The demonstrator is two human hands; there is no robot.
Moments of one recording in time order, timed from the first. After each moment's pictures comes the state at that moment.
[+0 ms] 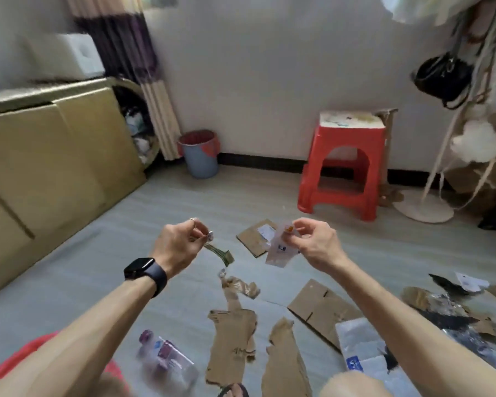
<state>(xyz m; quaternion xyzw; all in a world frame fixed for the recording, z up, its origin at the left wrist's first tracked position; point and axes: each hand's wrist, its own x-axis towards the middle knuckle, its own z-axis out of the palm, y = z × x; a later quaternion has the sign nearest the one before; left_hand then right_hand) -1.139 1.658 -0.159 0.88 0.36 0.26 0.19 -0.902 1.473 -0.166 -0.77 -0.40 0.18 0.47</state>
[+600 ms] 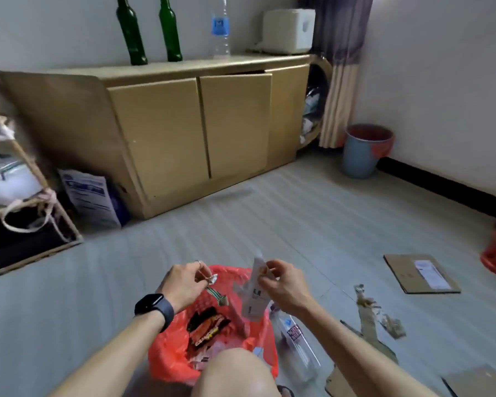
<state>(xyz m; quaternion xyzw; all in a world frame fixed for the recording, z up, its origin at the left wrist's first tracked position) -1.512 1.703 -0.264 0.70 0.65 0.17 0.22 -1.263 1.670 -0.247 -0.66 -0.61 0.34 0.29</state>
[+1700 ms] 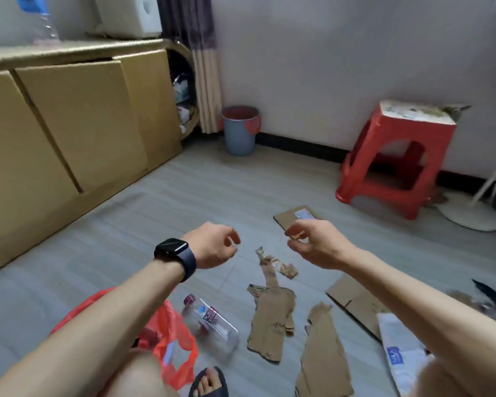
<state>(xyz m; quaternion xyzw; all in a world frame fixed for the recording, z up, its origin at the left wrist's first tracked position) -1.250 1.697 -0.177 0.91 0.36 0.00 0.20 -1.025 1.560 -0.174 -0.78 -0.59 0.14 0.16</state>
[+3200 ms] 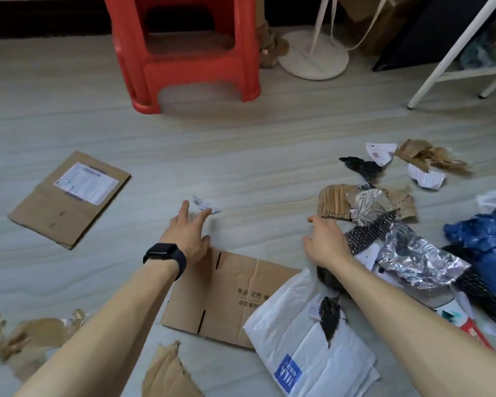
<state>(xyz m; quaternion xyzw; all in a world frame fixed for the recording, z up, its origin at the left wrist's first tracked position) -0.703 1.659 -0.555 0.94 0.19 -0.21 0.18 -0.600 1.376 -0.547 -0.96 -0.06 0.23 0.12</state>
